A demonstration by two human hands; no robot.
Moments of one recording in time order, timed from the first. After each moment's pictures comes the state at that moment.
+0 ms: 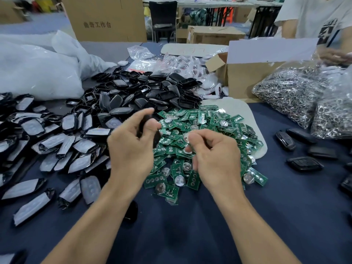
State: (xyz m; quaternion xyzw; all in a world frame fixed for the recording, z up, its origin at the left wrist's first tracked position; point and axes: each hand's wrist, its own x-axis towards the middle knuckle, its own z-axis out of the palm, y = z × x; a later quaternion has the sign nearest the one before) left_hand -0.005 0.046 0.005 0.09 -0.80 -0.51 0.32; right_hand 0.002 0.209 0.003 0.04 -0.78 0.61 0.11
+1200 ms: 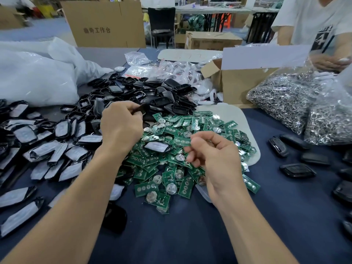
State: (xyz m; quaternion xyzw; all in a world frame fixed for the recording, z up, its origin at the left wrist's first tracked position) left_hand -0.079 0.021 0.029 0.17 -0.89 -0.35 0.22; right_hand -0.009 0.224 0.013 -0.04 -0.58 0.81 0.00
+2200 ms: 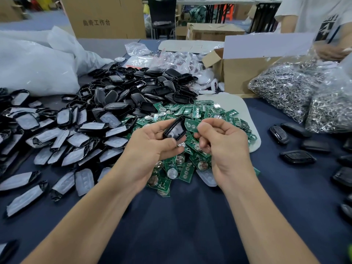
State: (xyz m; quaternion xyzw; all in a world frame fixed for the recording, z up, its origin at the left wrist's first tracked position) left_hand 0.003 0.071 0.005 0.05 -0.61 -0.79 -0.03; right_hand -0.014 0.231 0.011 -0.07 -0.57 0.82 0.04
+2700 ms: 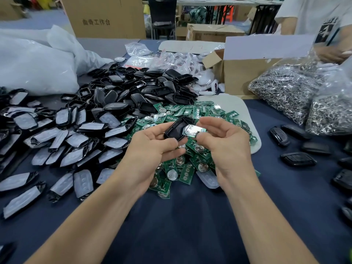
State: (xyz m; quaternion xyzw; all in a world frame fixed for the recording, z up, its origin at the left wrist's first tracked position) left_hand 0.004 0.076 0.005 0.08 -0.58 -0.81 -0.02; right_hand -0.014 0.237 0.007 -0.05 -0.68 0.72 0.07
